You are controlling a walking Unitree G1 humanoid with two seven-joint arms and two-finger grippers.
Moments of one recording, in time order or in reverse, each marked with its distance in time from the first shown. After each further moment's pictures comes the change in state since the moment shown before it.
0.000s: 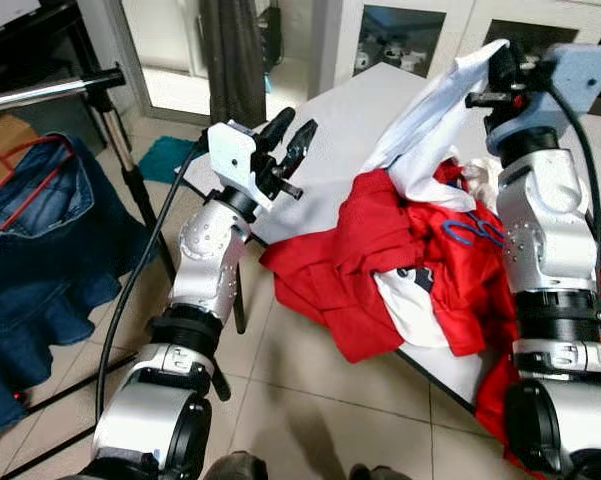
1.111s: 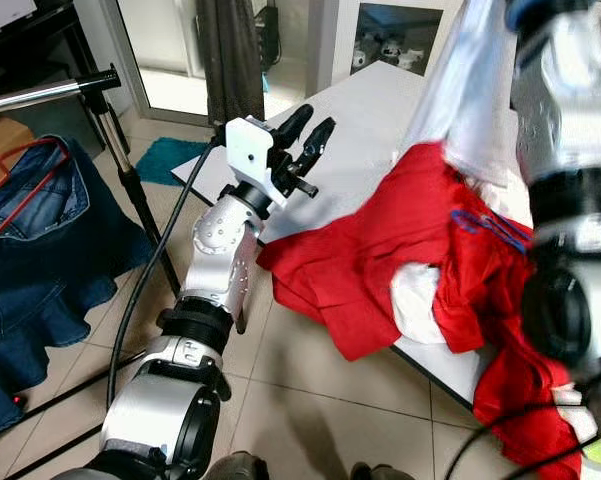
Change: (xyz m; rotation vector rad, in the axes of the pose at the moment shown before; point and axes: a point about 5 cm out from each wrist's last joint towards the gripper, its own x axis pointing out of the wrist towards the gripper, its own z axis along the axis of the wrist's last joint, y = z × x) left arm 0.009 -0.009 -0.001 -0.011 0.004 -0.033; right arm 0.082 0.017 0.072 -0.134 -0.140 -0.008
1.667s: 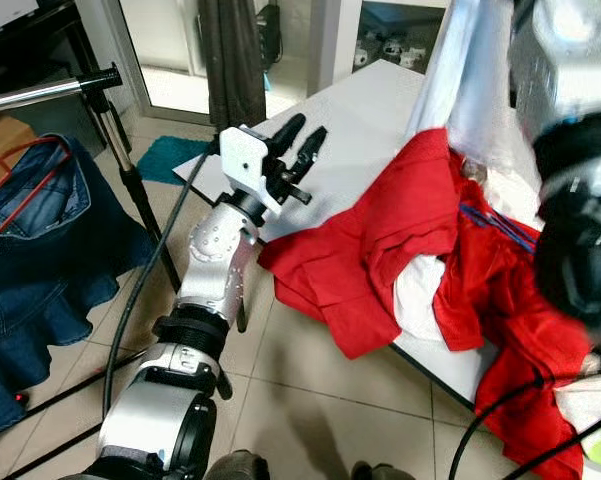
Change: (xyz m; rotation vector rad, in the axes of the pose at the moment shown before) left arm -0.006 0.000 -0.005 -0.006 0.015 0.011; right arm 0.030 0.018 0.025 -0.106 0.025 0.051
